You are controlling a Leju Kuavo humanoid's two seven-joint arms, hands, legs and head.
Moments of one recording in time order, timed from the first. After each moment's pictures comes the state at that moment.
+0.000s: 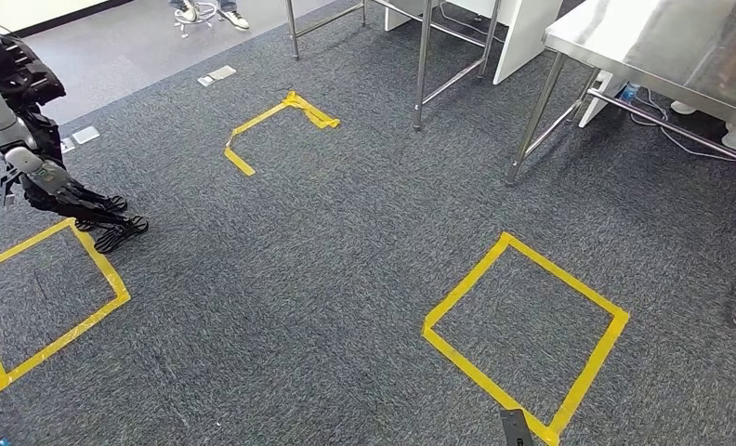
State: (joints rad) left arm -0.12 -0.21 1.20 -0.20 -0.87 0.60 -0.05; right arm -0.09 0.19 -0.86 -0.19 0.97 -0.28 0.03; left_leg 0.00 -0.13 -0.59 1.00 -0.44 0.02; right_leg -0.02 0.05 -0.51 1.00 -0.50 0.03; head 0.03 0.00
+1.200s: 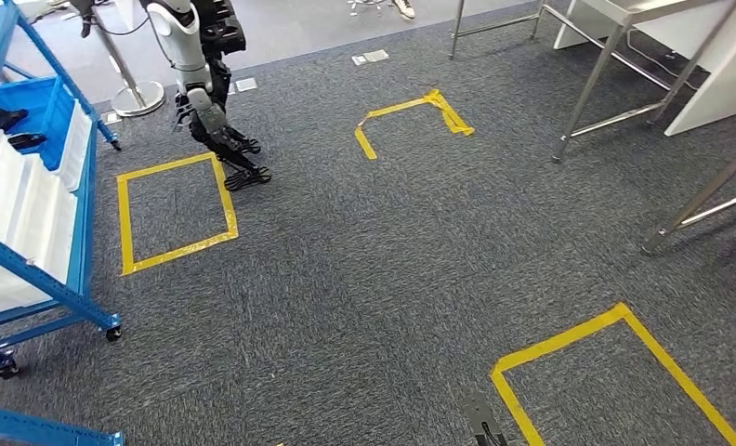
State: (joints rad) left arm -0.13 -0.25 1.26 -0.20 -0.84 0.70 0.02; right arm -0.12 0.23 -0.73 -0.19 1.11 -0.28 0.06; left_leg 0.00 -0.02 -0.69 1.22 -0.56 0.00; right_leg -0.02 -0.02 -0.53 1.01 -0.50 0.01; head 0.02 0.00
